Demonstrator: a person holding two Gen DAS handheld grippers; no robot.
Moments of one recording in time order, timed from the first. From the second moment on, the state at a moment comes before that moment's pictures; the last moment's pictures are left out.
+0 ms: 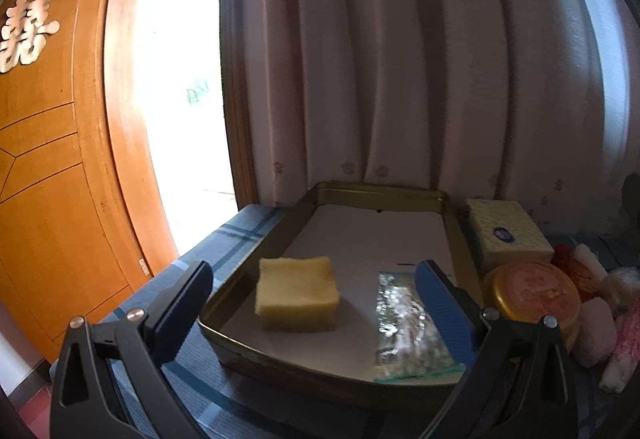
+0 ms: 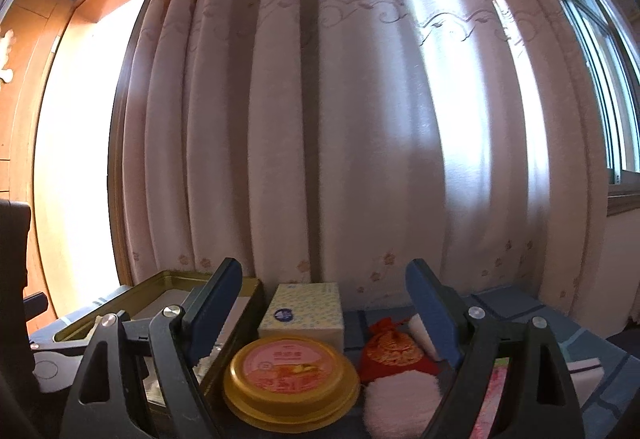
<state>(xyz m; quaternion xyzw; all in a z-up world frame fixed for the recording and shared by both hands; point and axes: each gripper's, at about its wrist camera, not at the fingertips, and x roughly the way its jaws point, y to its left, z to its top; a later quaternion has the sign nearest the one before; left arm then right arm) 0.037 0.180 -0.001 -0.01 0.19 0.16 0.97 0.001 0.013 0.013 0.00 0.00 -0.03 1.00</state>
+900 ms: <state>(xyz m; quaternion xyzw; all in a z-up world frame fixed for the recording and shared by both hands) 0.022 0.099 0.001 0.02 0.21 0.05 0.98 -0.034 -0.119 0.009 0.05 0.00 -0.15 0.99</state>
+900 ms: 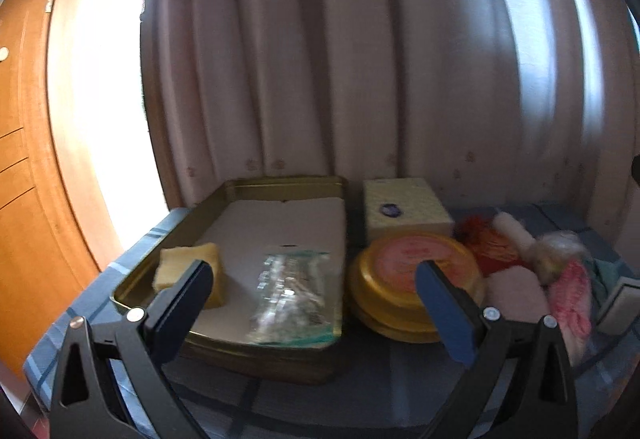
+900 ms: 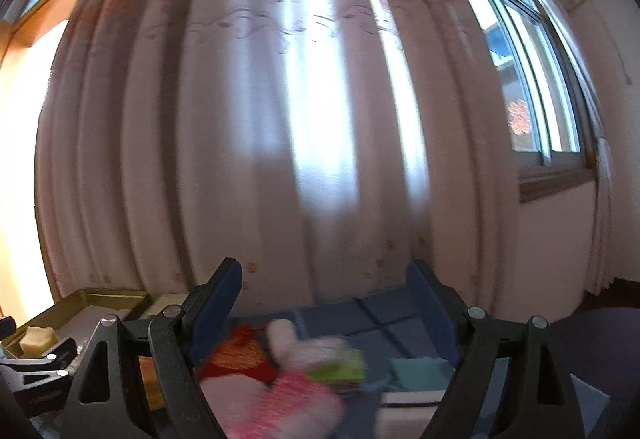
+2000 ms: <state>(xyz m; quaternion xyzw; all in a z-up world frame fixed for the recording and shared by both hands) 0.028 -0.071 -0.035 0.05 0.35 -0.22 0.91 -0.073 -0.246 -0.033 0.14 0.17 -0.13 0.97</state>
